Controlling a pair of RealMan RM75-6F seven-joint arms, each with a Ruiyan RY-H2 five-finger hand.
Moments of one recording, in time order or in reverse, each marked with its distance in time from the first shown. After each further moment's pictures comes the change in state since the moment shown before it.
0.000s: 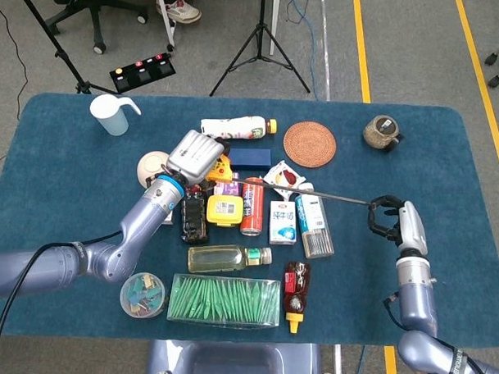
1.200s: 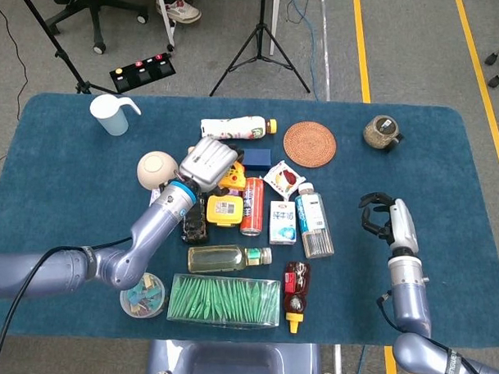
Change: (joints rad) left arm -0.011 -0.017 -0.041 -0.044 -0.006 0.010 0.014; right arm 0.012 -0.020 -0.010 -0.013 -0.067 0.008 0.056
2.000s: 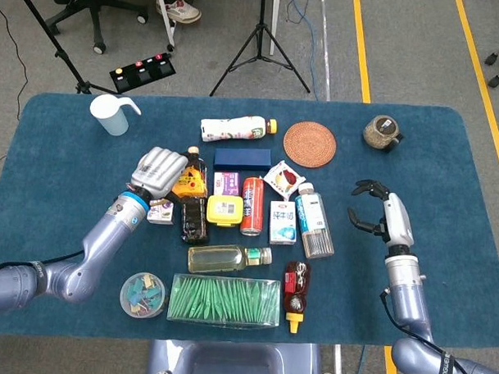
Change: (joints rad) left arm 0.210 0.119 0.056 -0.108 0.137 0.021 -0.193; right arm -0.024 -0.057 -0.054 0.153 -0.331 -0.029 0.188
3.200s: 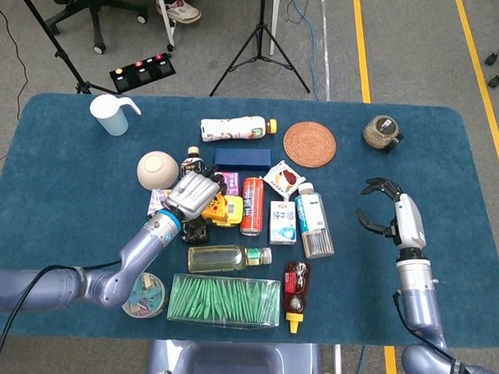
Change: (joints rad) left arm -0.057 -0.207 0.013 0.099 -0.048 -0.032 0.128; right arm -0.038 0.040 -0.022 0.014 -0.110 0.033 0.054
